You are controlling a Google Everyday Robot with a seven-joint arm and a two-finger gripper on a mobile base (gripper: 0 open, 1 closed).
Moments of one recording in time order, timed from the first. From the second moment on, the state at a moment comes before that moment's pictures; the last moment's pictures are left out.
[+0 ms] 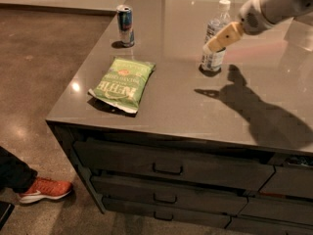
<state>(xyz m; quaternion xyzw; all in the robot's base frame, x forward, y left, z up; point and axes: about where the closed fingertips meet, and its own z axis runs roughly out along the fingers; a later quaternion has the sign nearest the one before) 0.693 -0.222 0.951 -0.35 0.86 0.06 0.37</state>
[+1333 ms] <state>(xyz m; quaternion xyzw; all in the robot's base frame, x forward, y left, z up) 0.719 -0.194 0.957 -0.36 0.85 0.09 0.37</state>
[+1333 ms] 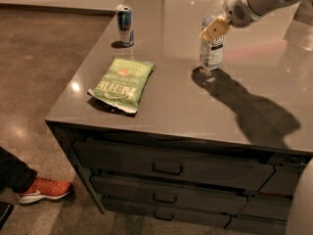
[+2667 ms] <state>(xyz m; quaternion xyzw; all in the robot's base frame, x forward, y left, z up) 0.702 -0.208 0.924 -0.49 0.86 -0.04 0.12</state>
